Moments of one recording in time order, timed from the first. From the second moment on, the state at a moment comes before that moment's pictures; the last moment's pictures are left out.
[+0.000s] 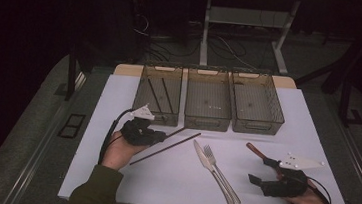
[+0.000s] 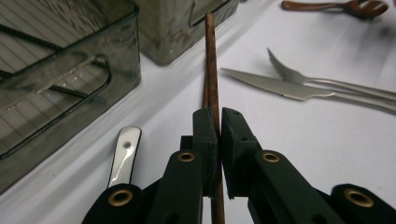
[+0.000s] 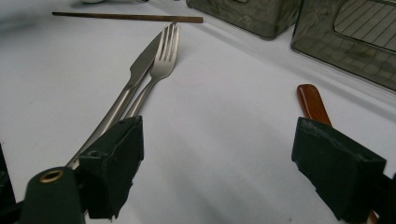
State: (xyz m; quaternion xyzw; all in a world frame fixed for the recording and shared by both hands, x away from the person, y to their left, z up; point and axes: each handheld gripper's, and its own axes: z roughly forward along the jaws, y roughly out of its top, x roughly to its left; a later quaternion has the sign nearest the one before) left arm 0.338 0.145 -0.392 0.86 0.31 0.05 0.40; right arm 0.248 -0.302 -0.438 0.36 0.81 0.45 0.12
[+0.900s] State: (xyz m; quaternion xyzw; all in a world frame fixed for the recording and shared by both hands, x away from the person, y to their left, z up) left arm 0.362 0.133 -0.348 0.85 0.30 0.06 0.43; right arm 0.249 -0.304 -0.437 0.37 0.80 0.46 0.12
